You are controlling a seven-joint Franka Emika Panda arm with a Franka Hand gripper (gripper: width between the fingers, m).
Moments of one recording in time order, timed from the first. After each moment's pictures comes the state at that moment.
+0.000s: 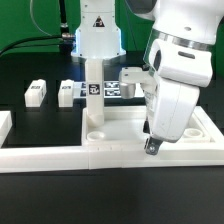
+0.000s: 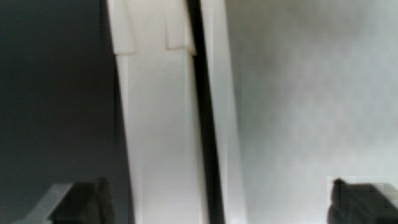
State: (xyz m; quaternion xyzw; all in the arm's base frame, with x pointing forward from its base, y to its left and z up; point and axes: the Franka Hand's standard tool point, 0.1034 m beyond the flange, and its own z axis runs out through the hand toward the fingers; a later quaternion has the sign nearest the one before) arm 0.660 0.029 0.031 0.75 0.65 -0.07 0.11
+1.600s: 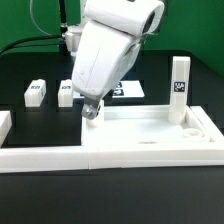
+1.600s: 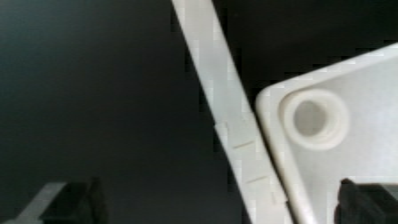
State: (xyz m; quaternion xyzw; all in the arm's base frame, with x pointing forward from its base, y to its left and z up) arm 0.684 -0.048 0.099 0.84 0.52 -0.10 0.13
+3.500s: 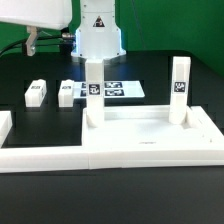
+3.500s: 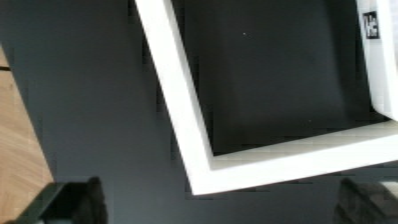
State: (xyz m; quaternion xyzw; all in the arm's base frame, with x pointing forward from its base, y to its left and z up) arm 0.599 -0.188 0.167 0.99 -0.15 -0.05 0.05
